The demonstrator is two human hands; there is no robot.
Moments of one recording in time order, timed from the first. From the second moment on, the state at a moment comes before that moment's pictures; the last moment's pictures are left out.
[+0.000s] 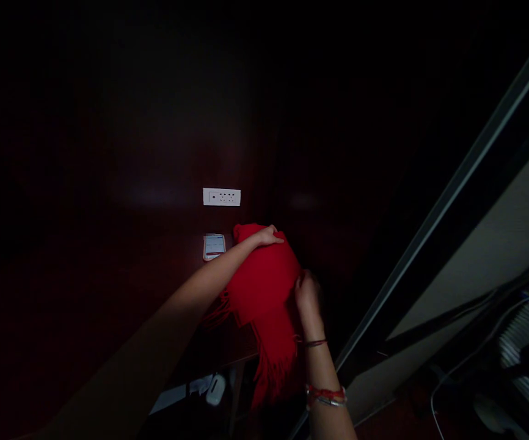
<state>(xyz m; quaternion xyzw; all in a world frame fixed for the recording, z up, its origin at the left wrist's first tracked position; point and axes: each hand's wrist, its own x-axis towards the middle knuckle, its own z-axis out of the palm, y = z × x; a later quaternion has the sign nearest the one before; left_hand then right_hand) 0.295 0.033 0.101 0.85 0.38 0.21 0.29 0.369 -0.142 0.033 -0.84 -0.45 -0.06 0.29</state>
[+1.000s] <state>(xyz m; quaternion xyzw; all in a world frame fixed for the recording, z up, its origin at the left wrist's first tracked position) 0.203 -0.020 0.208 0.92 0.21 0.11 0.32 0.354 -0.150 0.107 -0.78 -0.57 -0.03 0.25</state>
